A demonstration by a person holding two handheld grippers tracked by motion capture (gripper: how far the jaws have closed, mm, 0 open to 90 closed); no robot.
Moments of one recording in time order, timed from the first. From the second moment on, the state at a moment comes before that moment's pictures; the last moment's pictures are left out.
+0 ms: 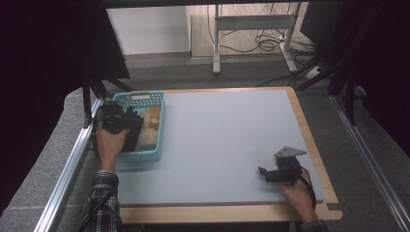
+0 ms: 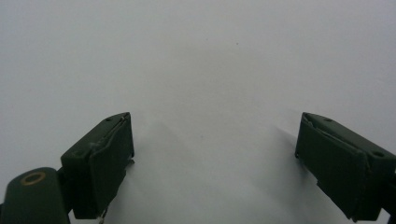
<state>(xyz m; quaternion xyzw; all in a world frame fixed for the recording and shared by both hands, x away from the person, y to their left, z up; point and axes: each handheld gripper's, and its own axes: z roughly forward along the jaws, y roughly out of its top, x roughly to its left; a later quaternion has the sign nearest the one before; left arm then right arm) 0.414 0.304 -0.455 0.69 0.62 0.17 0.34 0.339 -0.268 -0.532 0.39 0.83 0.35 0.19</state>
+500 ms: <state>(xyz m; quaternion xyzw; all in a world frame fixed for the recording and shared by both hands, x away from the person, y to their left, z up) 0.394 0.283 -0.442 0.72 0.57 0.17 0.36 0.339 -0.268 -0.532 0.39 0.83 0.35 0.19</state>
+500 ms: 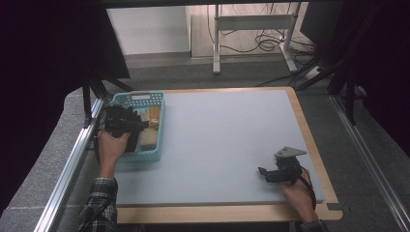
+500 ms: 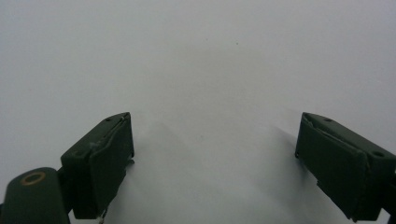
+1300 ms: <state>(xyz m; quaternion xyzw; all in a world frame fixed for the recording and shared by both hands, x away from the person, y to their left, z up) 0.360 0.214 -0.435 0.77 0.48 0.18 0.39 0.339 -0.268 -0.532 0.39 0.83 0.35 0.19</state>
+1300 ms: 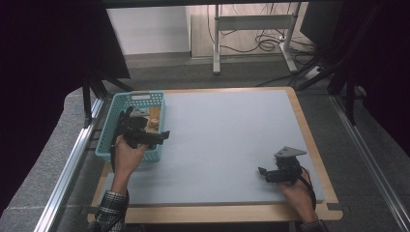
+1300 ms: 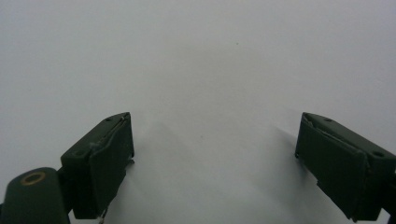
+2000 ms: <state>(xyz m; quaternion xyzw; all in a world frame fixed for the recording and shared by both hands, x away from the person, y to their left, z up) 0.334 0.153 -0.461 0.79 0.42 0.15 0.41 0.339 -0.268 -0.532 0.39 0.83 0.35 0.19</state>
